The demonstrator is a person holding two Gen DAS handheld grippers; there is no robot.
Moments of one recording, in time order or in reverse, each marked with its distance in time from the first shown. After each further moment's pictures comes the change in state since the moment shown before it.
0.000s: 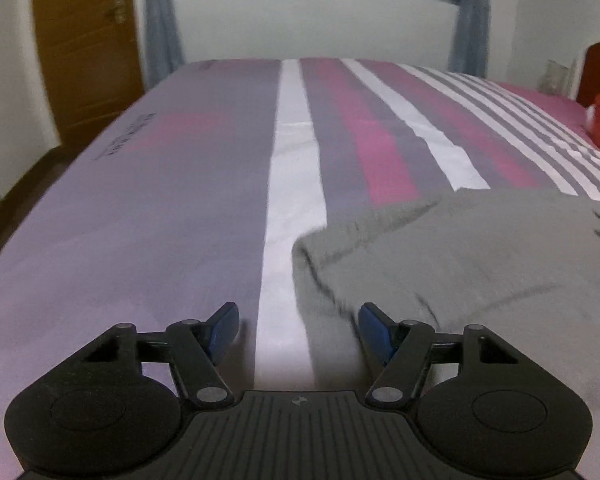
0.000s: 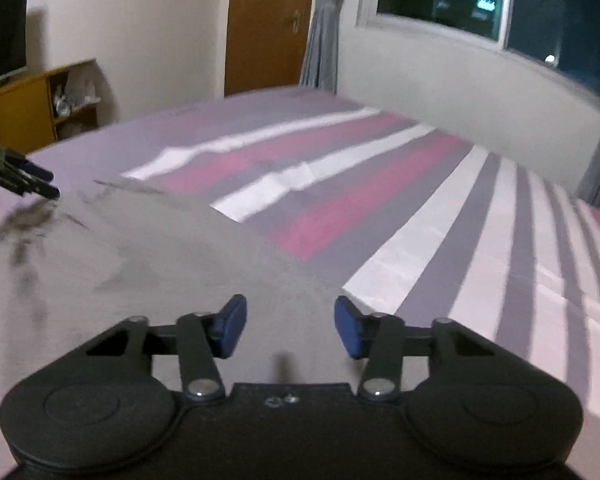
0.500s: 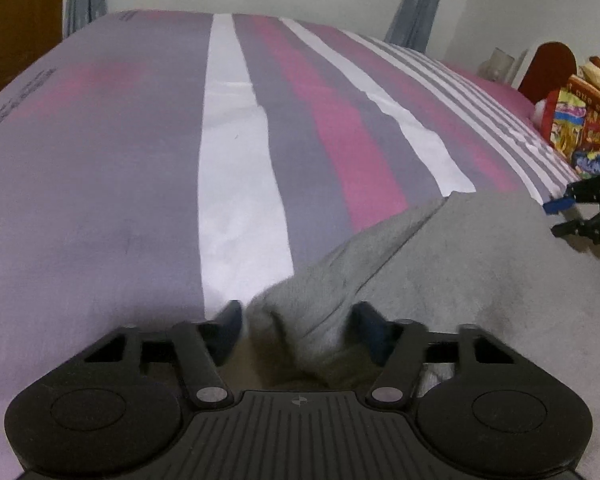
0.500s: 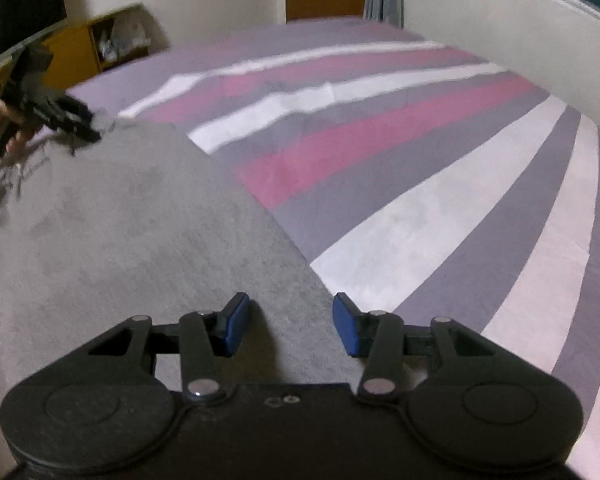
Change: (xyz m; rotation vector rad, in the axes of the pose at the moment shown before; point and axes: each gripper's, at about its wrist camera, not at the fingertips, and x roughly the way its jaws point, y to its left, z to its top) left arm 0.101 0.015 0.027 -0.009 0.116 -0.285; right arm 0.071 -0.063 -0.002 -0.068 0.208 0.199
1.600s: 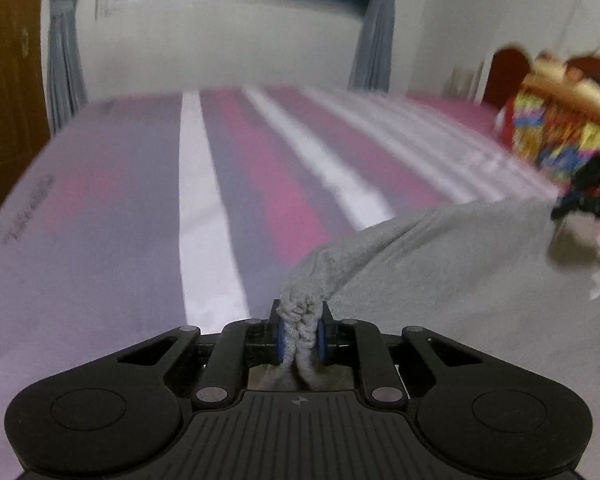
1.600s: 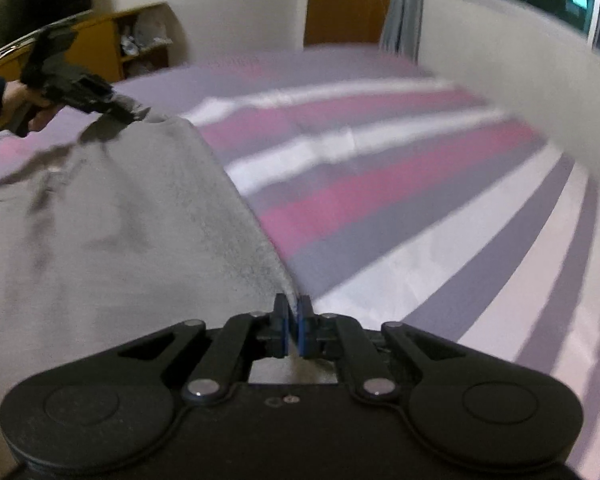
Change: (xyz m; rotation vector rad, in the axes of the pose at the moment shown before) left arm -0.115 -0.047 0.009 0.142 -0.179 -0.004; right arm -0.108 0.055 0.008 -0.129 -0.101 -0.049
